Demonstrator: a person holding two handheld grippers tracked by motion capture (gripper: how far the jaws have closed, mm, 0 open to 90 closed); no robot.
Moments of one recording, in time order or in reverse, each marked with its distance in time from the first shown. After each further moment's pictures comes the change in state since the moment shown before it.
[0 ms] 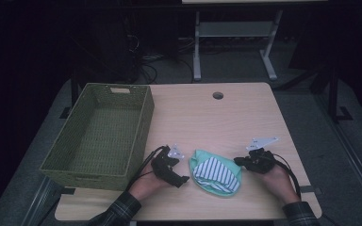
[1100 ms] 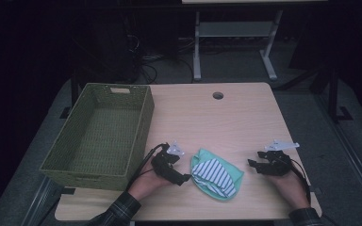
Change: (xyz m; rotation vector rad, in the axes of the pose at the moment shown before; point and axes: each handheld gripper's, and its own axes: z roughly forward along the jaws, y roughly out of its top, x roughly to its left) left arm -0.003 0.012 -0.012 -0.031 -0.042 -0.049; right arm -0.024 -0.034 -0.022 -0.065 -0.230 0.155
